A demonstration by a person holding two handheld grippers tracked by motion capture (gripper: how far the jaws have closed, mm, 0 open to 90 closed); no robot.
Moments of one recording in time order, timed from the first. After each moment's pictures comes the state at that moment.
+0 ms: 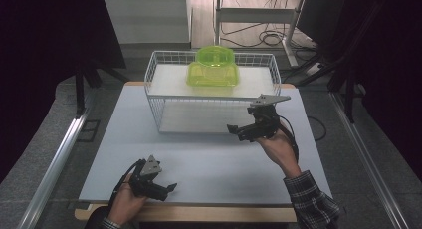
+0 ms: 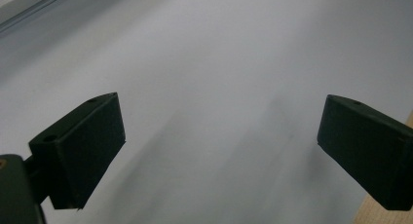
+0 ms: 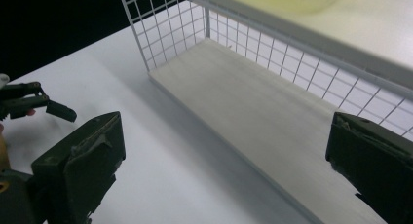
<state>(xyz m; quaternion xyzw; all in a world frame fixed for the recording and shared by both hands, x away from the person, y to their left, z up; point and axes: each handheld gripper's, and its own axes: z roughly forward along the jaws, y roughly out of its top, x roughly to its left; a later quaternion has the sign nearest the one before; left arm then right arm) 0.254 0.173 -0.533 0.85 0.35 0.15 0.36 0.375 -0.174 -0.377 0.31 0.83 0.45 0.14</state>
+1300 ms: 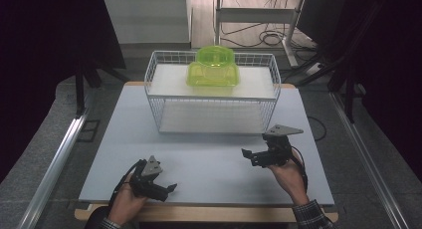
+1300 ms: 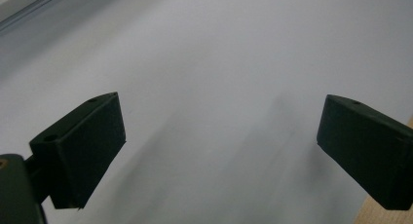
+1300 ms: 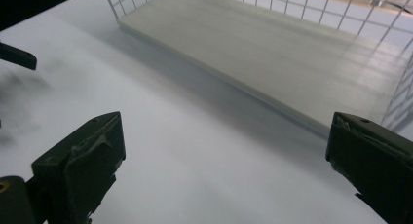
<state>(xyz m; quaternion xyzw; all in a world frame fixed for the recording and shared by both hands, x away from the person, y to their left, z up) 0.254 0.171 -0.534 0.86 0.35 0.15 0.35 0.339 -0.223 -0.448 0.36 0.81 0.43 0.15</state>
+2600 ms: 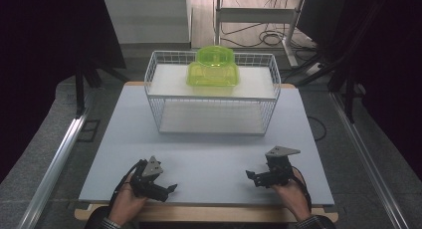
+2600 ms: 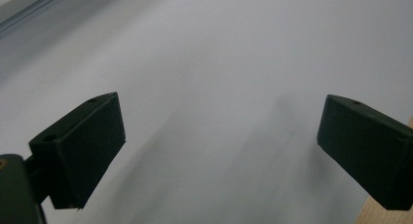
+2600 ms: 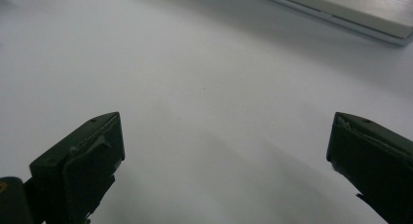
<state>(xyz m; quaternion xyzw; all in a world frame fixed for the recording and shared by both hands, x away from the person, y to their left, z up) 0.253 0.170 -0.534 0.86 0.34 0.15 0.35 0.312 -0.241 -0.507 0.39 0.83 0.37 0.13</state>
